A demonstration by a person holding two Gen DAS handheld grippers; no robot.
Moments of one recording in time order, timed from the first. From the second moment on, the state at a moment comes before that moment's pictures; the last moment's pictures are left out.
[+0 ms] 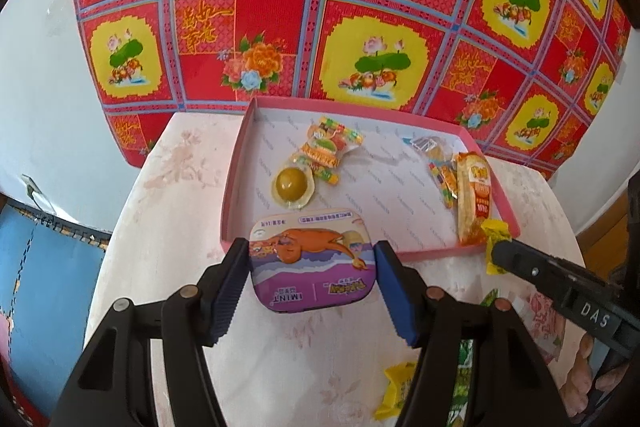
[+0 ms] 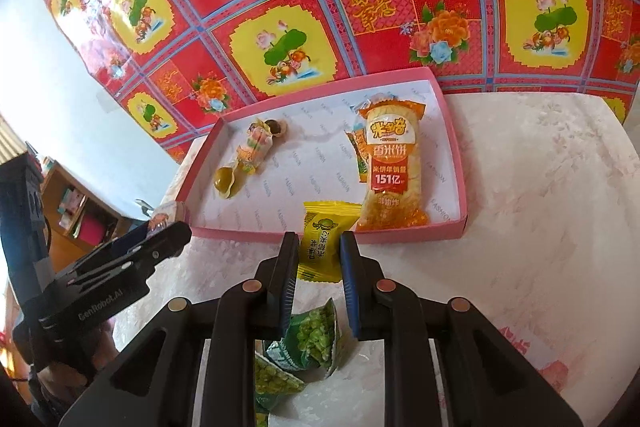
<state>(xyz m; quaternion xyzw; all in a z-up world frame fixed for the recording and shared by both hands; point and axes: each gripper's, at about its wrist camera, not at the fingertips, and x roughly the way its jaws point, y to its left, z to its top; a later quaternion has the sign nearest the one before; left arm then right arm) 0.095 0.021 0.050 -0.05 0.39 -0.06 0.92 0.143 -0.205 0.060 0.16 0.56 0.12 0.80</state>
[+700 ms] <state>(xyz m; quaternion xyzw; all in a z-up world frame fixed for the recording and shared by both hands) 0.148 0.005 0.029 -0.03 0.39 -0.06 0.92 0.183 -0.189 0.040 0.14 0.57 0.13 0.80</state>
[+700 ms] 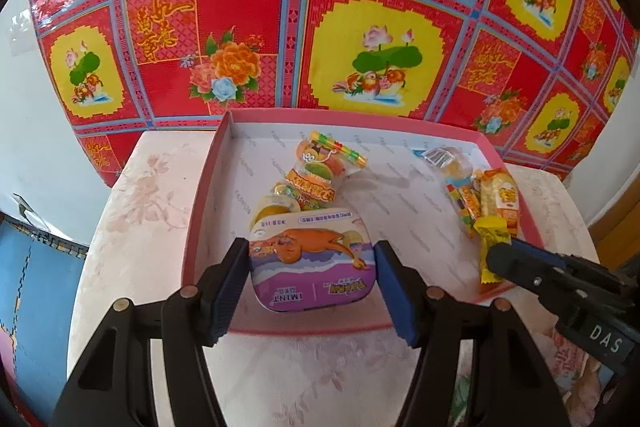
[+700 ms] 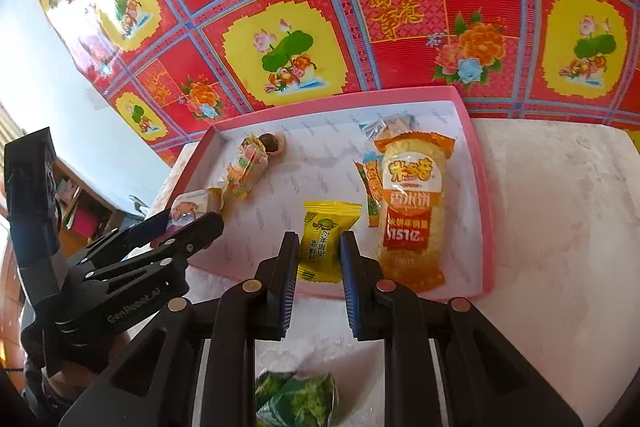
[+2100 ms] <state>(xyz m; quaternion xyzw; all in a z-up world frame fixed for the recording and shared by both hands) 0.209 -0.004 0.019 -0.01 0.37 -0.04 0.93 0.201 -0.185 0.019 0.16 0.59 0.12 0.78</state>
